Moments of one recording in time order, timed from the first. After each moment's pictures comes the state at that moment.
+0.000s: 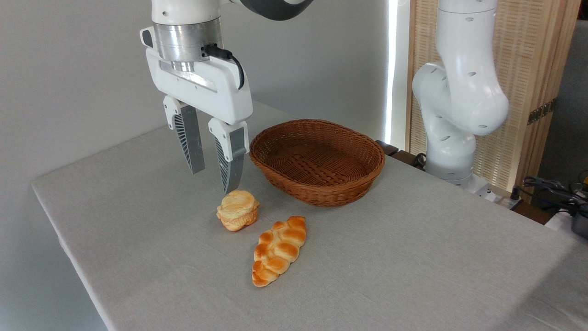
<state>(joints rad) -0.35 -0.01 0.25 -1.70 -0.04 1.79 0.58</state>
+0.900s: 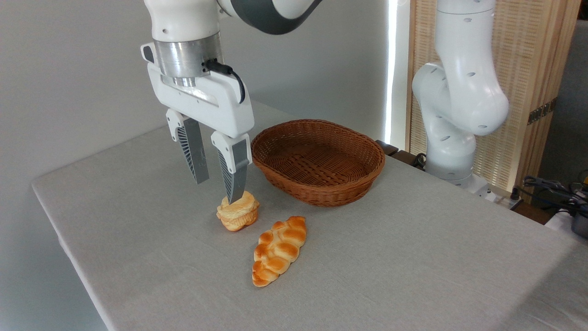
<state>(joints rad) -0.35 0.02 0.25 -1.73 -0.04 1.80 0.58</state>
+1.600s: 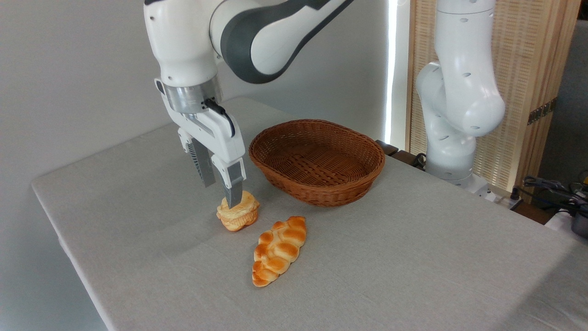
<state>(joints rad) -0.47 0.02 0.24 -1.92 -0.12 1.93 0.58</state>
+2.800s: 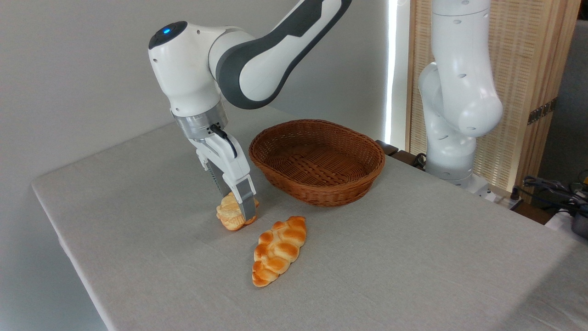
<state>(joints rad) -0.53 0.07 0.24 -2.00 -0.07 1.95 0.59</state>
